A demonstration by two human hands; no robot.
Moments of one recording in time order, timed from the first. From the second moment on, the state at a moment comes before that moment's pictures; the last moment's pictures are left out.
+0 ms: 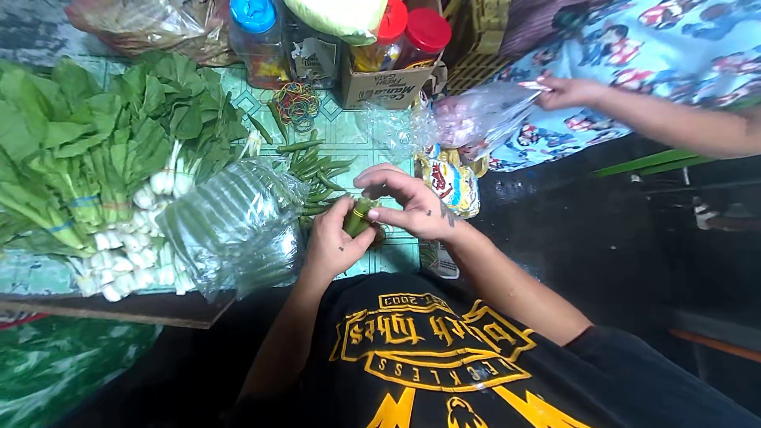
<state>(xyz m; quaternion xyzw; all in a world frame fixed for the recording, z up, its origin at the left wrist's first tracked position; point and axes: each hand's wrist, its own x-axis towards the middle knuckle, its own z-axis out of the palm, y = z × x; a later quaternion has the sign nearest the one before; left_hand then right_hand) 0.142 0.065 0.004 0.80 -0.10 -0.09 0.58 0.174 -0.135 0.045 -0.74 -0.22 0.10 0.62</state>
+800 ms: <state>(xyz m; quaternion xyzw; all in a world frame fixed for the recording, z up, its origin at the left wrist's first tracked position) 0.087 0.009 0.010 0.83 -0.20 -0.28 0.43 0.077 -0.179 0.012 -0.84 -0.25 0.17 0.45</state>
